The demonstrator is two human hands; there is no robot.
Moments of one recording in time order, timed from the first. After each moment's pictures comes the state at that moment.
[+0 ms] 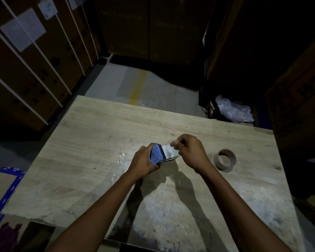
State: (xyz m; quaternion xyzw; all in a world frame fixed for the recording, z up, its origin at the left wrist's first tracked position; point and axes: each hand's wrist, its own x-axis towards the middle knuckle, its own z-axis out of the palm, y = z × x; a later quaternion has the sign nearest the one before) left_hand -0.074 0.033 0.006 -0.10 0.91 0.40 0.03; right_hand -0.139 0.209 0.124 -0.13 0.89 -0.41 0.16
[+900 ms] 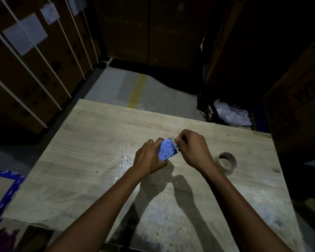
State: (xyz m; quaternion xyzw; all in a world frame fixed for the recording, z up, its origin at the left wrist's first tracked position) left_hand -0.091 0.040 0.054 -0.09 0.96 0.27 0.02; right_hand -0.134 0.193 0.165 -0.14 0.93 -0.33 0.11
